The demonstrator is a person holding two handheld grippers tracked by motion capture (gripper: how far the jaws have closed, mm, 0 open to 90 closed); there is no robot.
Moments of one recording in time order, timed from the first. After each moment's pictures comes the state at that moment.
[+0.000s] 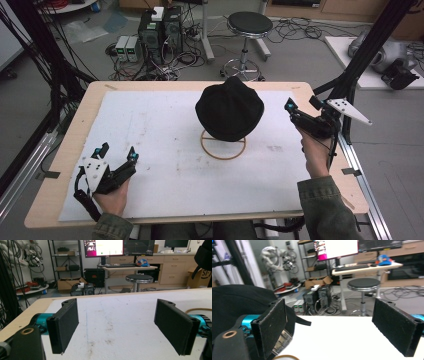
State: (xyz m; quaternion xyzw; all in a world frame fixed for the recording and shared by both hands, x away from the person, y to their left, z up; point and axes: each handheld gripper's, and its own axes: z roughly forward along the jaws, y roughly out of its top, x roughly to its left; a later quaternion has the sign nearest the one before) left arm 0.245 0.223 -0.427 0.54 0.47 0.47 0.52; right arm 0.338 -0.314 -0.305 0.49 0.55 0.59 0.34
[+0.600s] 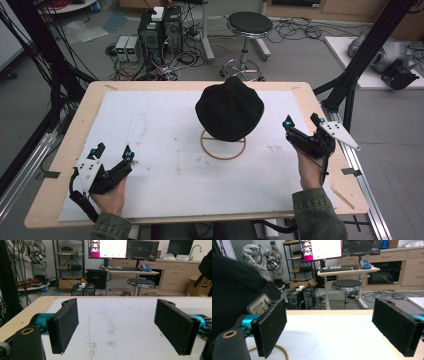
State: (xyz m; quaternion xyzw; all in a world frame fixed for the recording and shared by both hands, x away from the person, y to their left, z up) left arm 0.243 0.232 -0.425 0.51 0.49 0.46 0.54; right arm 0.314 -0.309 -0.353 0.49 0.54 0.55 0.40
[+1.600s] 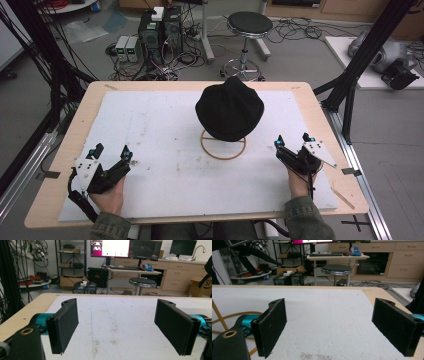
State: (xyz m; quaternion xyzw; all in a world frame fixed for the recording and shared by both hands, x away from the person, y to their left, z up) left arm 0.245 0.236 -0.429 0.51 0.50 0.46 0.54; right arm 0.307 -0.302 -0.422 0.51 0.56 0.49 0.42
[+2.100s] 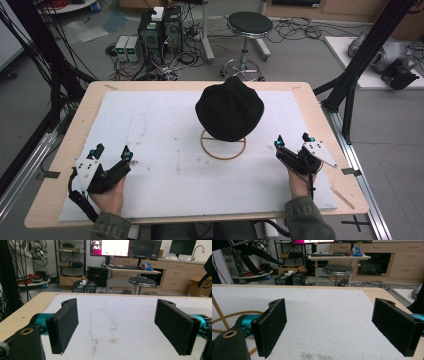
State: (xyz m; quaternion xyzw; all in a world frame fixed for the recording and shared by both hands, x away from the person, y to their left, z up) left arm 0.245 0.235 -0.429 0.51 0.50 0.45 0.54; right arm 0.307 -0.303 -0.423 0.50 0.57 0.50 0.42
